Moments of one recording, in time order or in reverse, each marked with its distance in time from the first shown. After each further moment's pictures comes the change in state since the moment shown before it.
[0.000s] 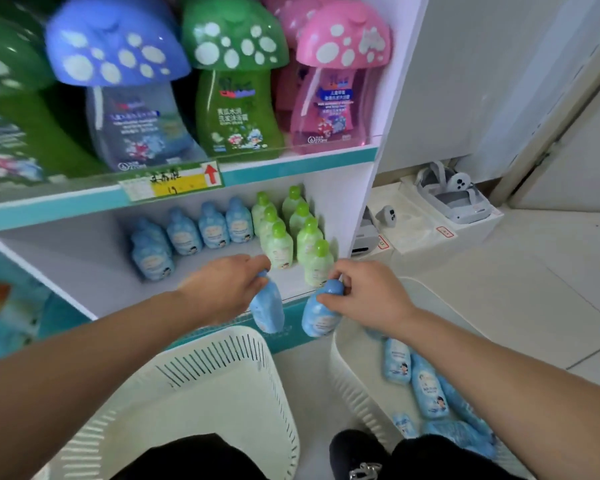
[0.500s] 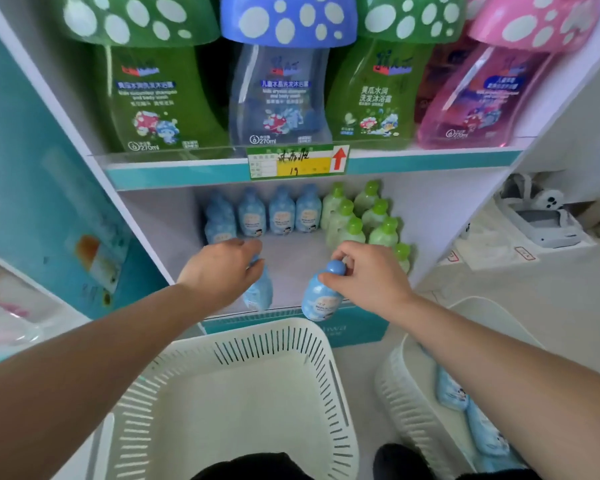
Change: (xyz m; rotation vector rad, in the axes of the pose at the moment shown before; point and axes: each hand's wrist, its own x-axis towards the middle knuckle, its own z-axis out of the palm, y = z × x) left_hand -0.045 -0.099 0.016 0.037 0.229 -0.290; right_hand 0.062 -0.082 0.068 0.040 -0.023 -0.067
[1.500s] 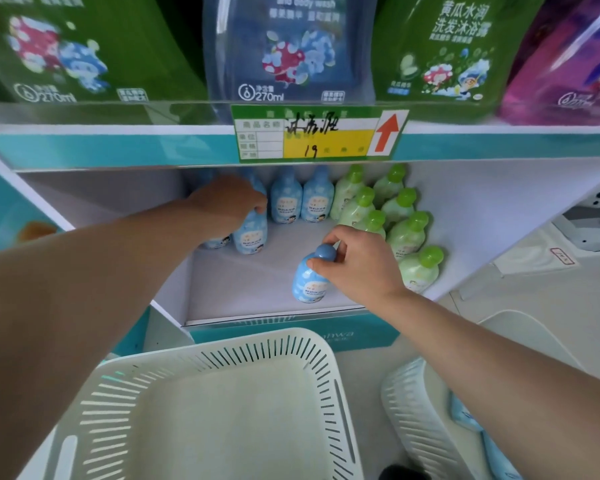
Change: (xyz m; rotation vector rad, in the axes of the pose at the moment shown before) left_hand 0.125 -0.037 0.022 -0.023 -0.256 -0.077; right_hand 0.058 0.014 0.050 0.100 -0.009 0.036
